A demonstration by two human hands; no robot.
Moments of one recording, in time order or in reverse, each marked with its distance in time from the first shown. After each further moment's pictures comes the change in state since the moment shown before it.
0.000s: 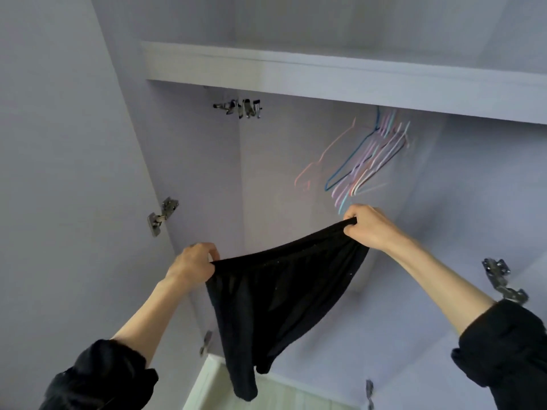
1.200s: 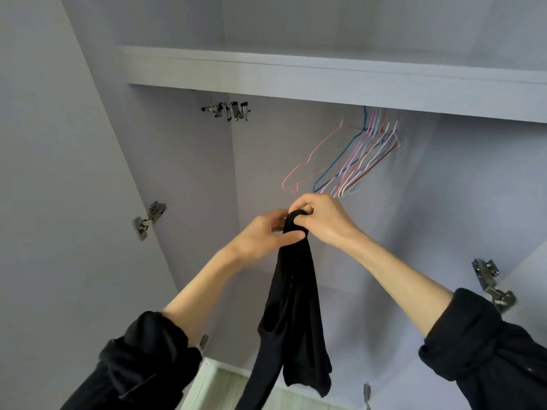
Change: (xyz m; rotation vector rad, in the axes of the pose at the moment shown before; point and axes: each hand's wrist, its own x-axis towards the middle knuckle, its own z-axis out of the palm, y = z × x) left_hand -0.024 0.149 -0.011 -0.750 -0.187 0.443; right_hand 0.002 -0.033 0.006 0.404 0.078 -0.243
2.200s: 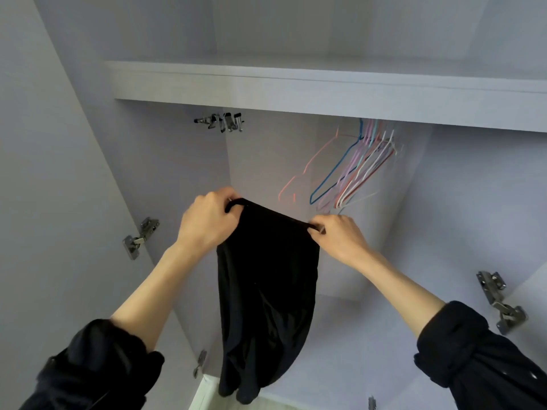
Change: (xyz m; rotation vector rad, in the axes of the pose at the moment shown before) left_hand 0.005 0.027 -0.062 0.646 0.555 -0.010; right_hand 0.024 0.055 -0.003 -0.473 0.033 -0.032
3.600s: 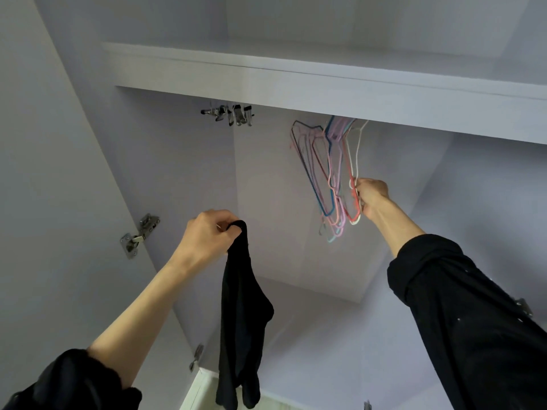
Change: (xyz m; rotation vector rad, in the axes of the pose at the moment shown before) left_hand 0.001 -0.024 0.011 -0.286 -0.162 -0.185; right_hand 0.136 0.068 -0.002 1.148 0.285 0.709
